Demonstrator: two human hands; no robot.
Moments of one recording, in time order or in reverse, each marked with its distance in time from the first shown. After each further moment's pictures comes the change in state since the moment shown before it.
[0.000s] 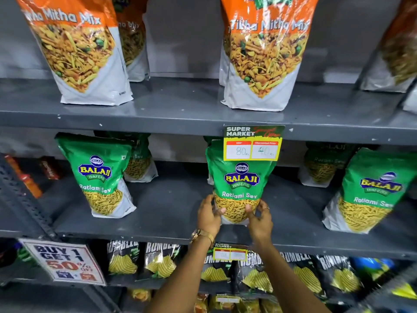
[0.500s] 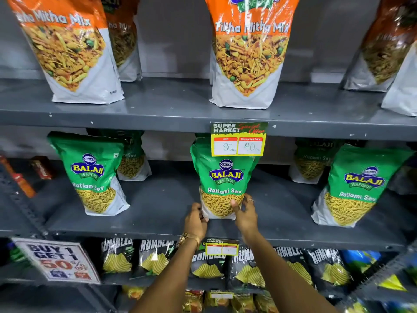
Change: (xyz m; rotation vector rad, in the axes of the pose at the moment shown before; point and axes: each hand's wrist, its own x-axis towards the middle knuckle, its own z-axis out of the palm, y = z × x) left_hand -0.009 -0.035 -0.004 0.170 -0.059 -0.085; right_hand 0.010 0.010 0.007 -0.077 -0.121 0.057
